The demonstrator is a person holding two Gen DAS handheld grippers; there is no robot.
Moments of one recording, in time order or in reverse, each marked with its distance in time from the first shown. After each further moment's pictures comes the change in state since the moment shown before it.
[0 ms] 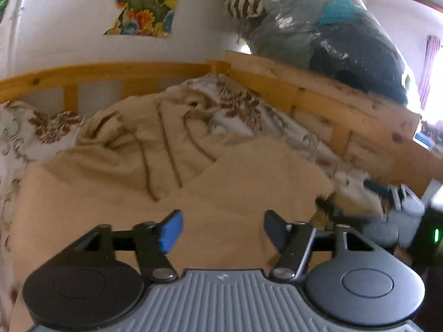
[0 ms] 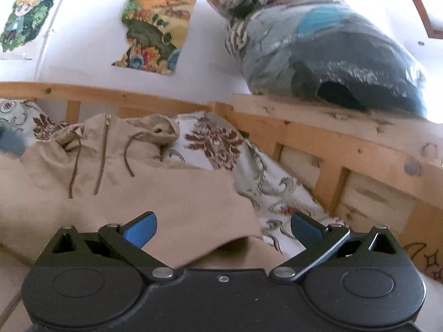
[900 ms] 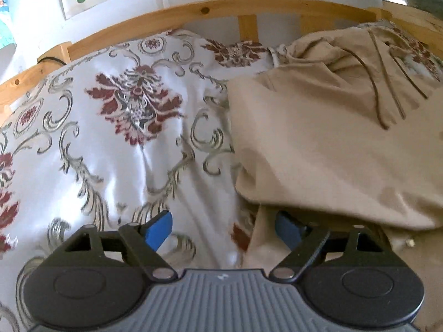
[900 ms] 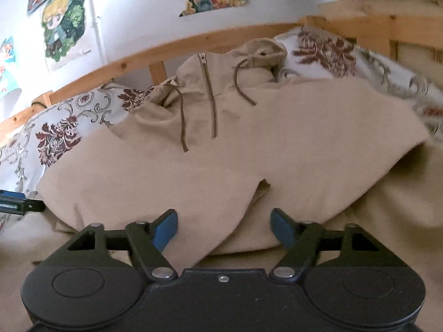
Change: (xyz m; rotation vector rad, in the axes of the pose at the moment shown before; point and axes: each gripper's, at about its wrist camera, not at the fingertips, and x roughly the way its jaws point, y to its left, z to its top) left arm -0.005 0.191 -0.038 -0.098 0.189 0.606; right arm 0.038 0.060 -0.016 0.231 0.323 0.538
